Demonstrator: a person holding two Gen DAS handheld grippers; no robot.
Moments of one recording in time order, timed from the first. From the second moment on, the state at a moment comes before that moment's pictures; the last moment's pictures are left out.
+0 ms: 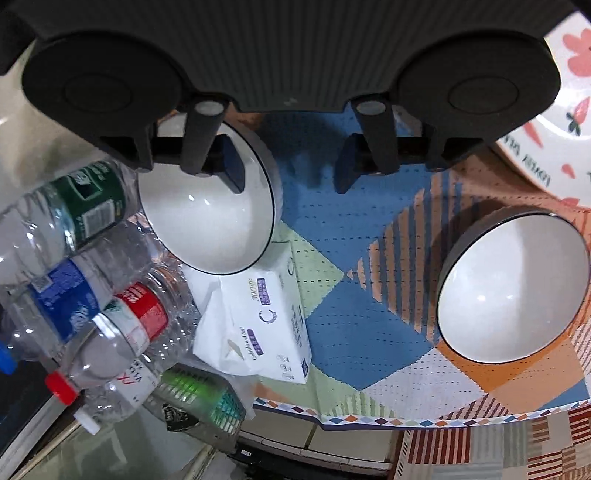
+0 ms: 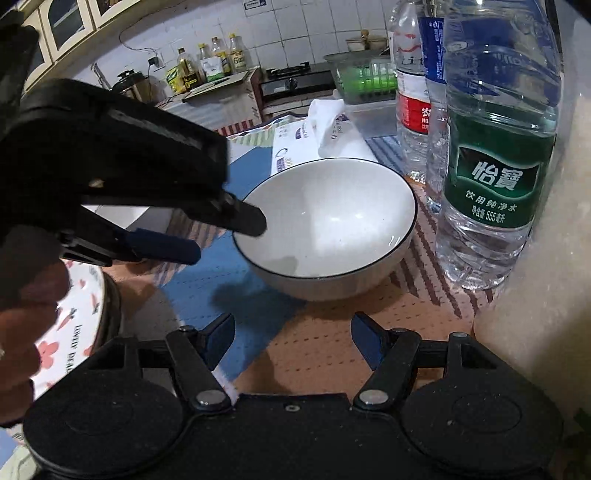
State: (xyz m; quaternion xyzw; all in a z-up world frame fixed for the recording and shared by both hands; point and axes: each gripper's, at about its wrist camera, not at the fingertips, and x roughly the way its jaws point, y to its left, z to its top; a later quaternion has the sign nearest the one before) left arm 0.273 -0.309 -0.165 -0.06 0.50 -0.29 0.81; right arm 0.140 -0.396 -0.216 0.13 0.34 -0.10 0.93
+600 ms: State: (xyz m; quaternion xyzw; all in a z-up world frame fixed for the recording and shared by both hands) left arm 0.270 -0.301 -0.172 -0.09 0.53 -0.30 0.79; right arm 0.160 -0.399 -0.225 0.07 0.32 -0.11 0.94
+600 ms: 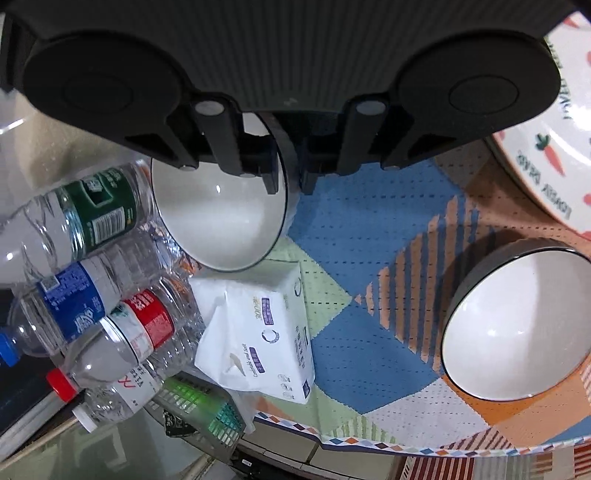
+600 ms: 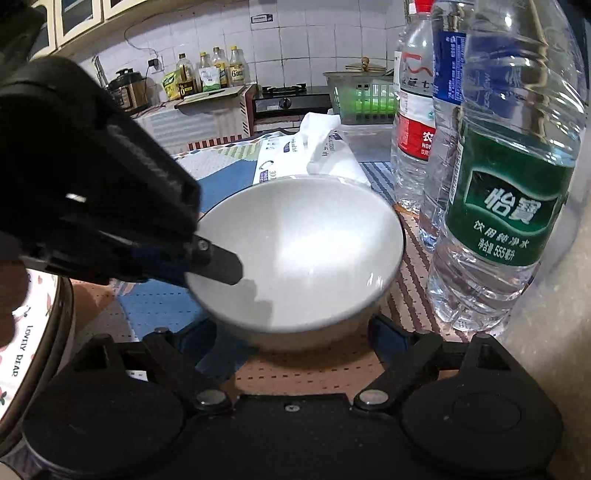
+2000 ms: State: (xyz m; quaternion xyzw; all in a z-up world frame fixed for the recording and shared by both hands) left arm 0.103 -0.163 -0.043 0.01 0.57 -0.30 0.77; right arm -0.012 -0.297 -0.118 -0.05 0.26 0.12 0.96
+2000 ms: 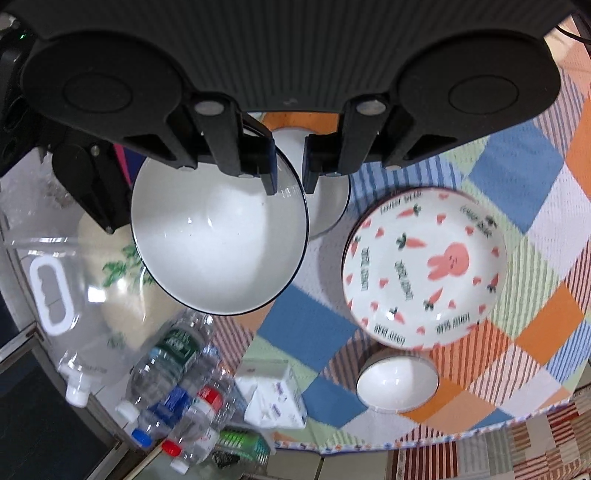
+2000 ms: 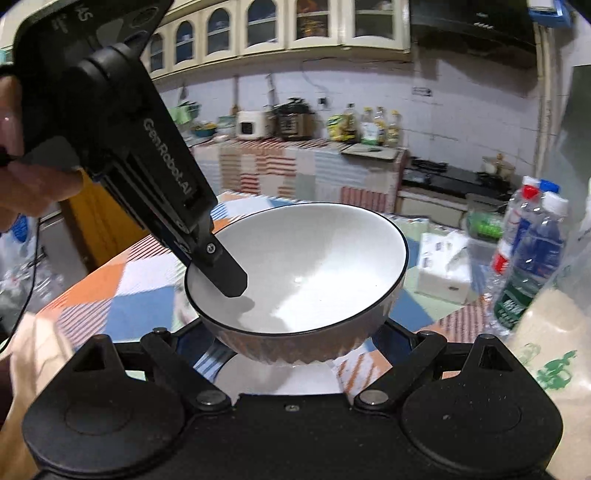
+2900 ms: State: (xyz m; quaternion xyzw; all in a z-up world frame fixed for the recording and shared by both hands) left arm 0.108 -0.175 -0.115 0.06 0.61 -0.27 0.74; right arm -0.003 -0.283 -0.172 -0.07 0.36 0.12 0.92
